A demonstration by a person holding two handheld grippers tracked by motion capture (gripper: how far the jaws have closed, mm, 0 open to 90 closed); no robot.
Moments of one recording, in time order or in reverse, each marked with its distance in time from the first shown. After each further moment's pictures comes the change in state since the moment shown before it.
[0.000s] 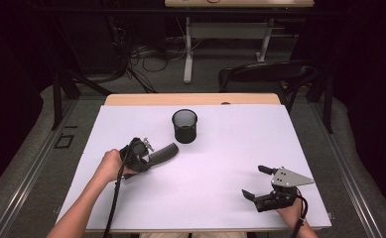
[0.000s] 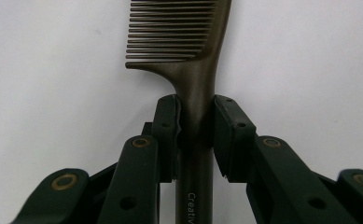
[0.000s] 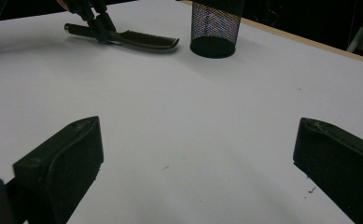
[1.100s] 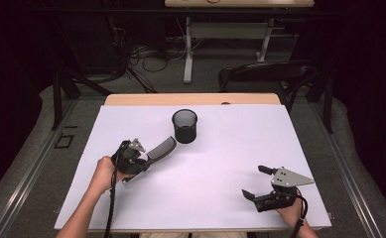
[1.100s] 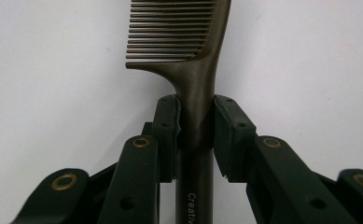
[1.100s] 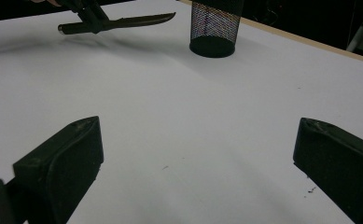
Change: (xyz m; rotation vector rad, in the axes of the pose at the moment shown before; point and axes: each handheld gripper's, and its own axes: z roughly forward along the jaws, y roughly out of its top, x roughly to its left) left arm -0.008 -0.027 -0.013 -0.226 0.001 -0.074; right arm 0.000 0.000 0.000 0.003 -0.003 0.003
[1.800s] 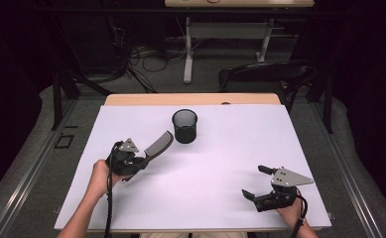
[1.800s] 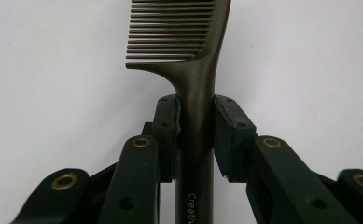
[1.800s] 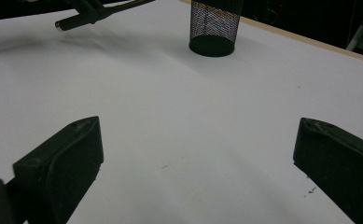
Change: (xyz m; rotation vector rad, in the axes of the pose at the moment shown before) left arm -0.003 -0.013 -0.012 -0.148 0.021 -0.039; right arm -0.001 -0.001 0.001 0.002 -0.001 0.001
